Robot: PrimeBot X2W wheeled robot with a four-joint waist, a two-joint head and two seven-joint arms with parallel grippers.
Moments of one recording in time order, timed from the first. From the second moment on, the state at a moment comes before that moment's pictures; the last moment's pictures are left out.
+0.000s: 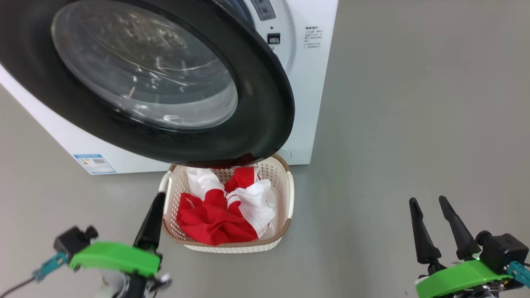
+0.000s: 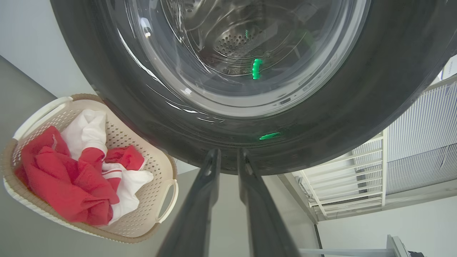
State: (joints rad) left arm -0.37 0.26 -0.43 0.46 -1.48 -0.12 -0.24; right arm 0.00 -0.06 -0.03 0.21 0.37 0.12 -0.26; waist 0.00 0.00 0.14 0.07
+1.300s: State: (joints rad) left arm 0.02 0.13 0.04 0.19 -0.28 -0.13 -0.25; right arm 0.12 -0.06 -0.11 0.19 0.38 0.12 -0.26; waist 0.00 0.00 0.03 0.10
